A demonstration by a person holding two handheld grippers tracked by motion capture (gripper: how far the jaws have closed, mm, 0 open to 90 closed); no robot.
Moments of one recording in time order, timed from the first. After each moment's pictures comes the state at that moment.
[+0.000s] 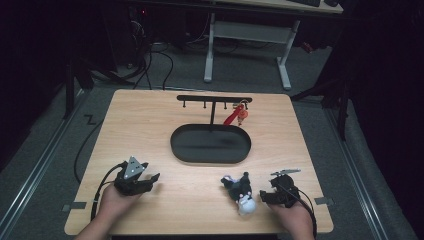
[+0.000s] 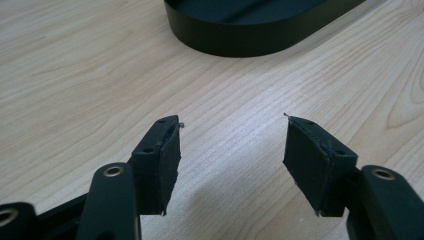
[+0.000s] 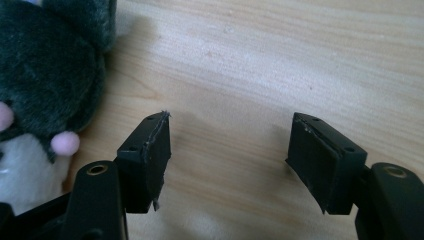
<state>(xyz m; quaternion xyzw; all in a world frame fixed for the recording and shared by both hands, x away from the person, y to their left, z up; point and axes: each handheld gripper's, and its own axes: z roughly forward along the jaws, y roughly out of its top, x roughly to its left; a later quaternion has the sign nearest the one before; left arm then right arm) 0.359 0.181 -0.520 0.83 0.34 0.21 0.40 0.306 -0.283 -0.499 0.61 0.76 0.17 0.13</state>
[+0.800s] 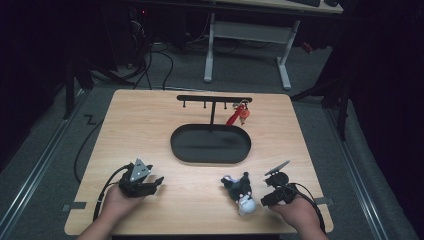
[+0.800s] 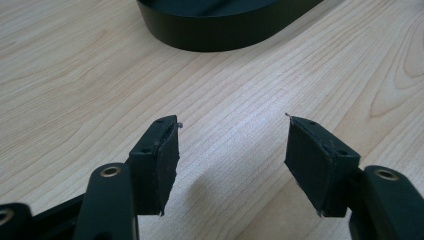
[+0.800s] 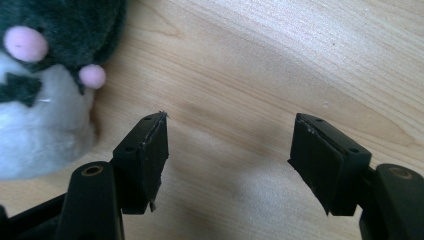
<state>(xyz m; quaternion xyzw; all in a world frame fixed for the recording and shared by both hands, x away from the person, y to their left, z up) 0.357 0.171 -0.524 0.84 0.32 0.20 0.38 0.315 -0.270 -0.479 0.58 0.81 0.05 0.06</state>
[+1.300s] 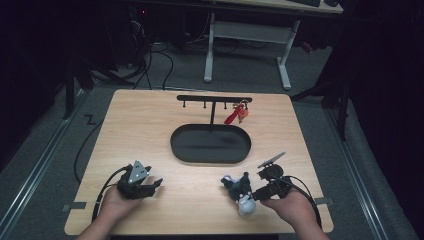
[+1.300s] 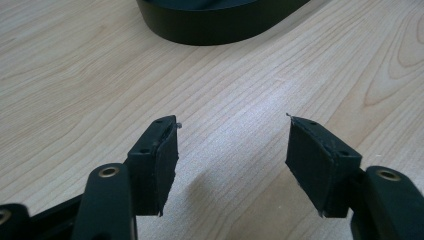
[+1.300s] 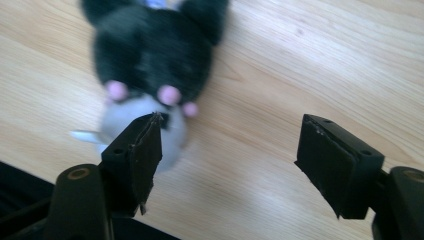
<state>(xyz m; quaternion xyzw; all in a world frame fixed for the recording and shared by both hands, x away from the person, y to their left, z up) 0.353 0.175 -0.524 0.85 0.31 0.20 0.38 0.317 -0.239 -0.436 0.57 0.82 0.09 0.05</state>
